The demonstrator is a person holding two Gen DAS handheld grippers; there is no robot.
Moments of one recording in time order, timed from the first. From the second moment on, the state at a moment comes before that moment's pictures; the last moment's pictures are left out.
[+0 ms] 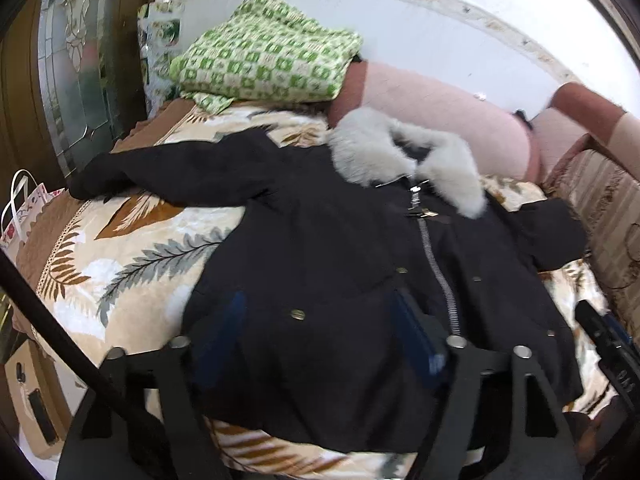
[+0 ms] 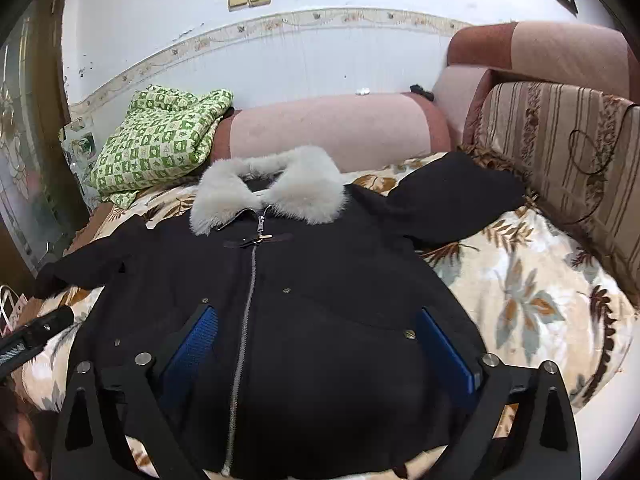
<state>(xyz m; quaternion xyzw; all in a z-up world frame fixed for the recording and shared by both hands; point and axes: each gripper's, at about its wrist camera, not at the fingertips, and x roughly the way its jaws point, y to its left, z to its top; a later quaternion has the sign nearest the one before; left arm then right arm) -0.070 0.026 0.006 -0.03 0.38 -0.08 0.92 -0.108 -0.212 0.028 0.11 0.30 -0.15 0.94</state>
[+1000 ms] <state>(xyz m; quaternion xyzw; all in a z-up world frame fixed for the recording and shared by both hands) 0.189 0.385 -0.091 -0.35 0.43 0.12 0.82 -0.040 -0.221 -0.032 0.10 0.40 -0.19 0.89</state>
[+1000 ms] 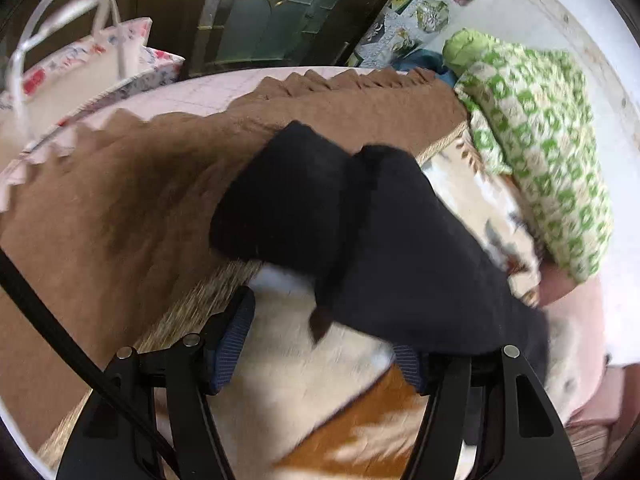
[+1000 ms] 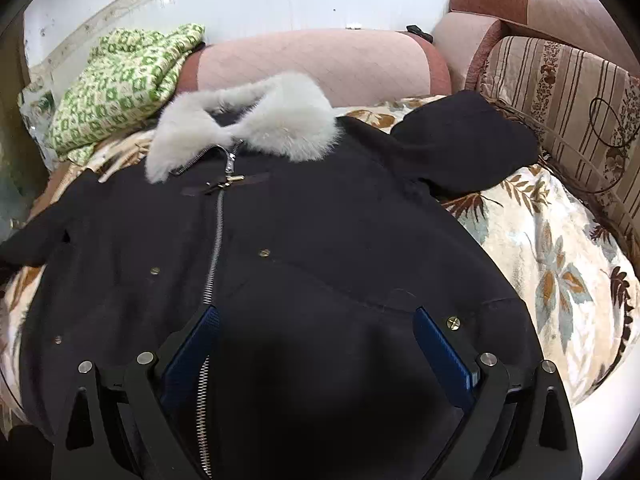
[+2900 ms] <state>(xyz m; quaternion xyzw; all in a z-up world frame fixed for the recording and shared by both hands) 0.181 -0.151 0.009 -0.11 0.49 -0.30 0.81 -0.074 -0.270 -0.040 0.18 0.37 -0.19 0.89</state>
